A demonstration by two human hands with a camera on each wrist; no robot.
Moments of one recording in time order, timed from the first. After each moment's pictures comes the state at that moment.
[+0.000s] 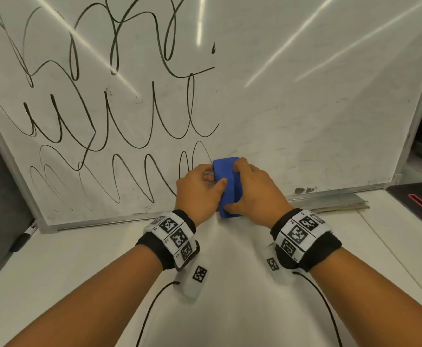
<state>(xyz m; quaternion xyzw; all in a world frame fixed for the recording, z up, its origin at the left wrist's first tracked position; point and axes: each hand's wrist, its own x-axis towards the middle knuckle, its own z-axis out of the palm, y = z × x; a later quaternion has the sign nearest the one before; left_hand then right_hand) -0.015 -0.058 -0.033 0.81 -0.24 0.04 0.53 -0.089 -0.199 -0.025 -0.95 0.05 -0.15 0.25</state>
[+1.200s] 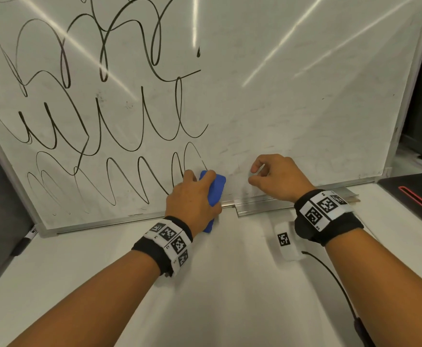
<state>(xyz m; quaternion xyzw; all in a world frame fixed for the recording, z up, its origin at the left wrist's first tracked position) -0.039 -0.049 -0.027 0.94 -0.31 0.10 0.12 -0.106 -0.259 -0.005 -0.91 0.15 -0.14 0.37</state>
